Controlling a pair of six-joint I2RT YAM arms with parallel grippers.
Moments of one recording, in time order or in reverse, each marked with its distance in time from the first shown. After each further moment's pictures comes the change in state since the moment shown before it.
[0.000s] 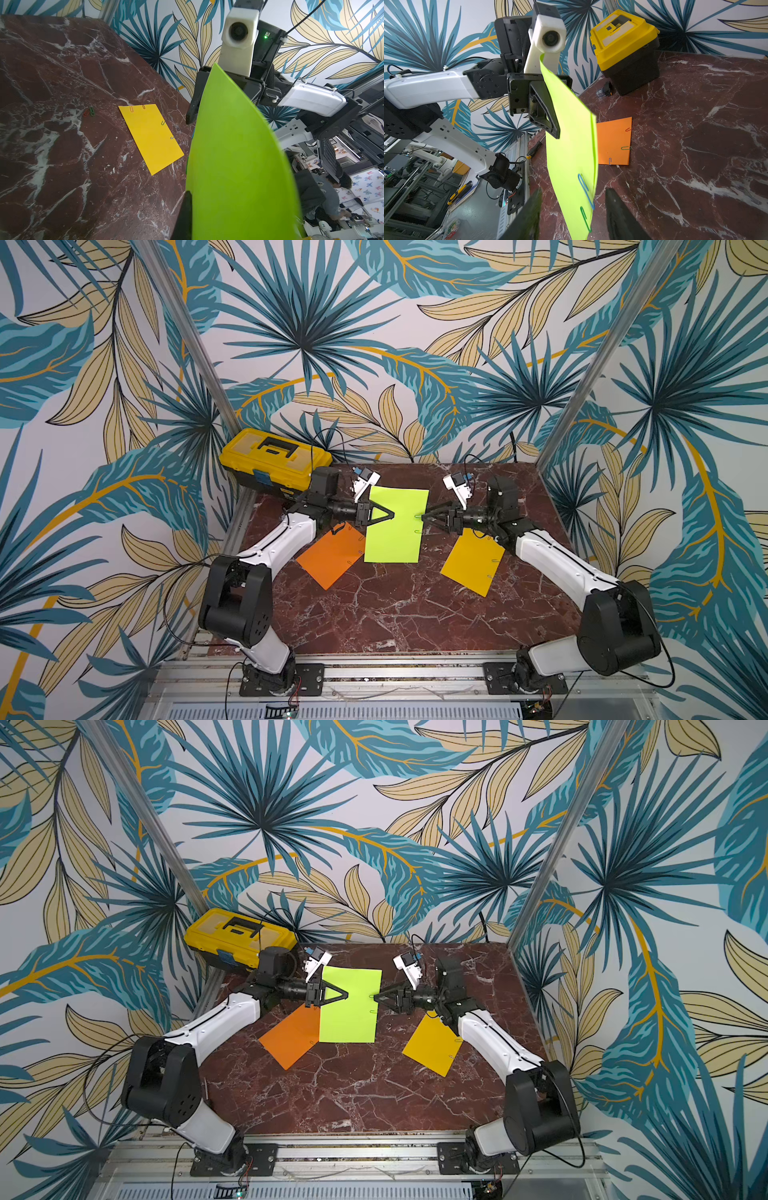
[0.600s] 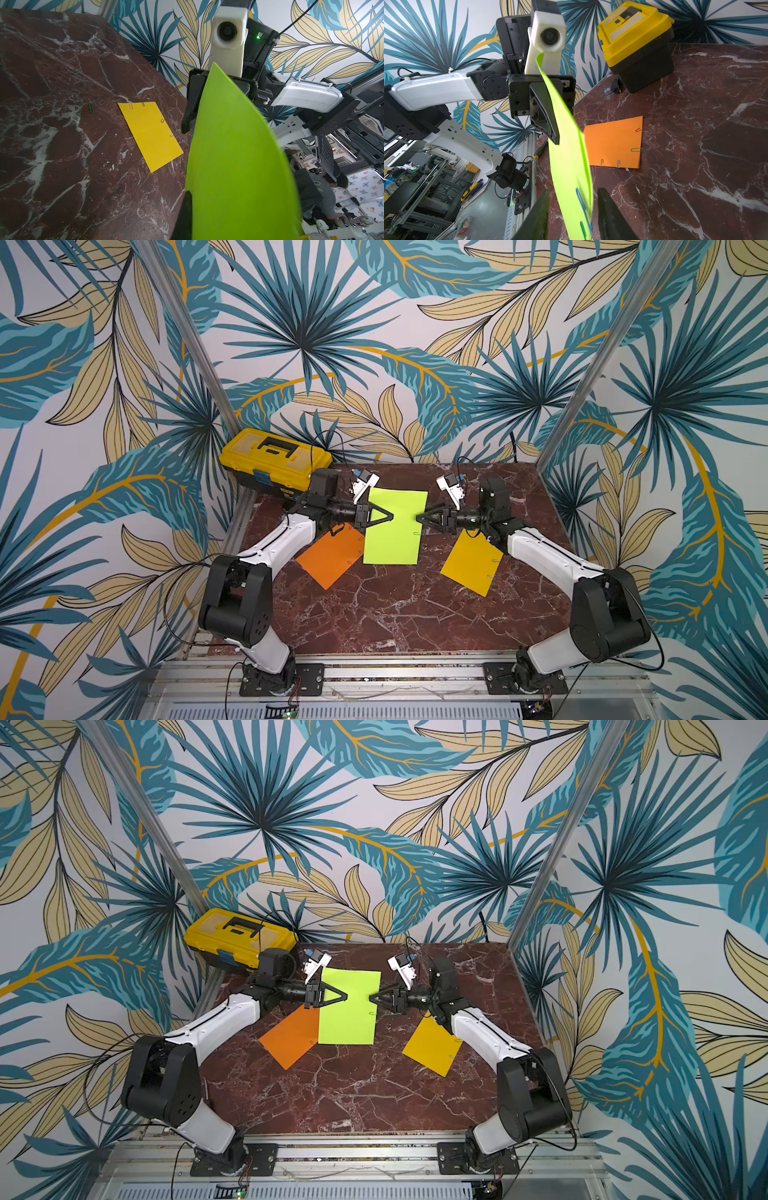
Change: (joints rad) left arm 0.011 0.000 -0.008 0.000 0.008 0.004; right arm 0.026 0.063 -0.004 0.108 -0.035 0.067
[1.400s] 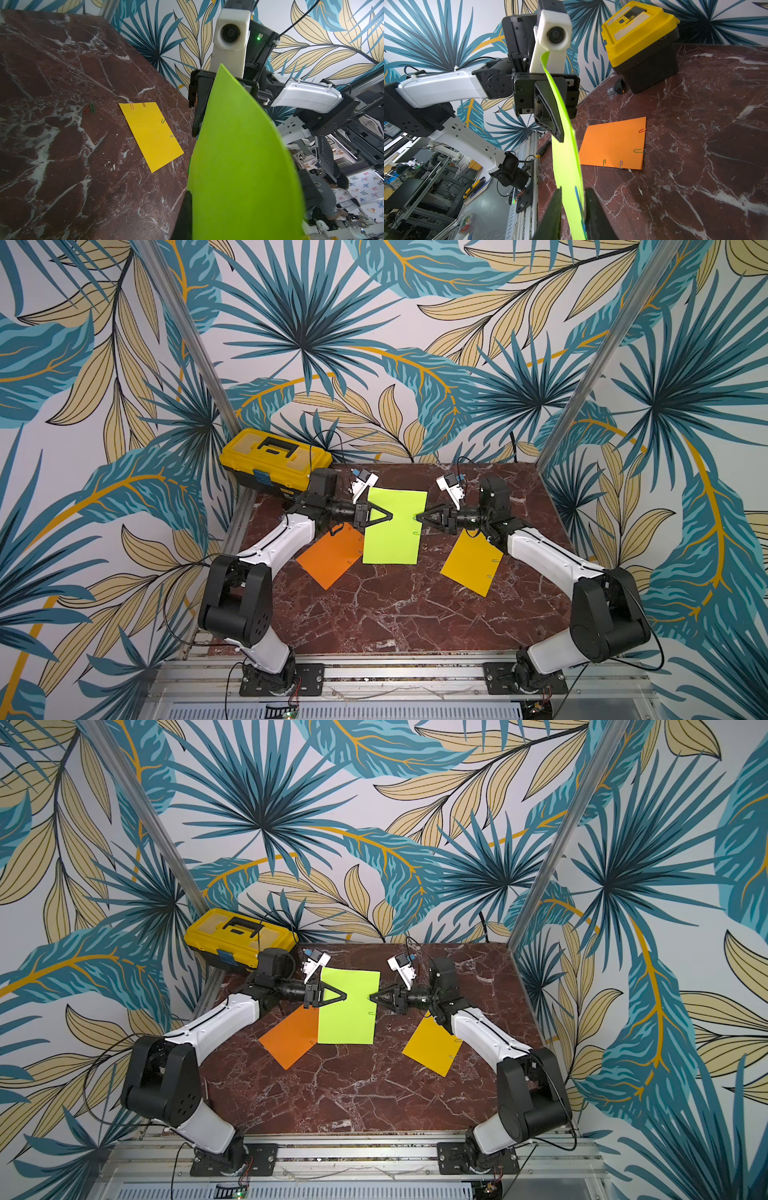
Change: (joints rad) left arm 0.006 0.000 0.000 0.000 0.003 0.000; right arm 0.001 0.000 0.000 -0.003 -0.015 -0.005
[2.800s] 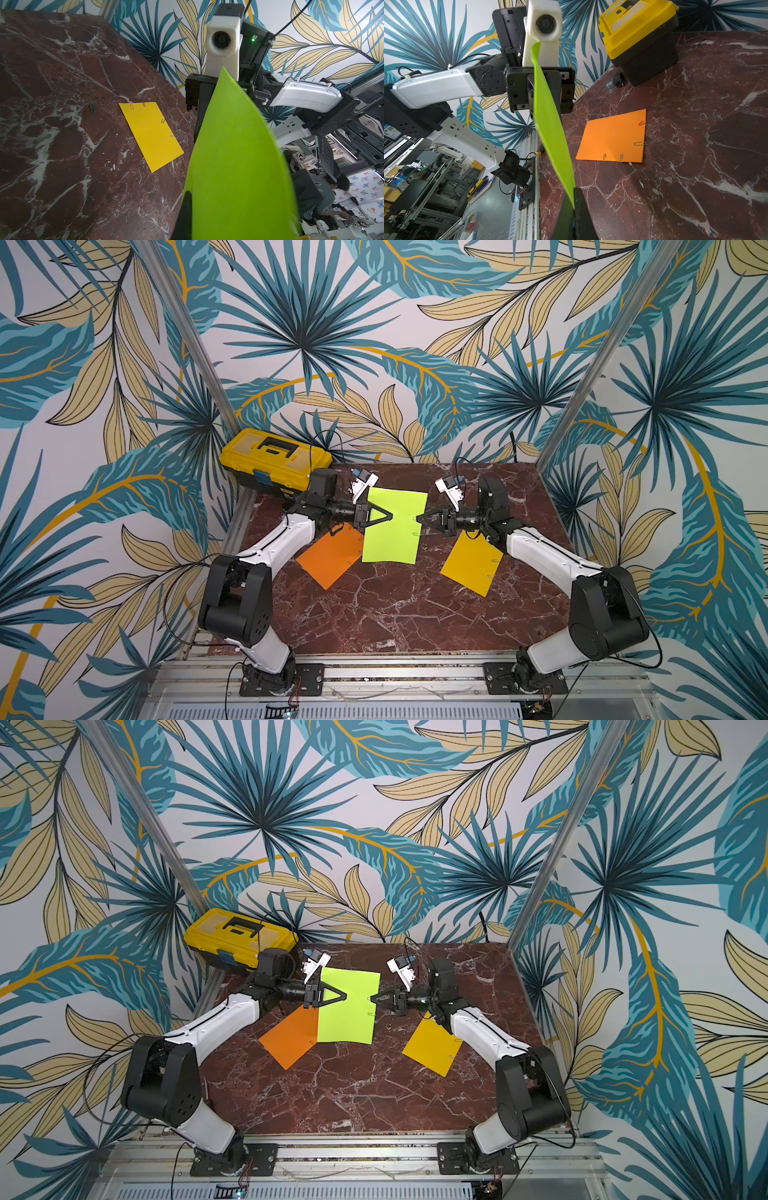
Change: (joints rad) left arm 0.000 0.000 0.000 0.000 0.000 0.001; right arm 0.000 0.011 0.003 -0.041 0.000 -0.011
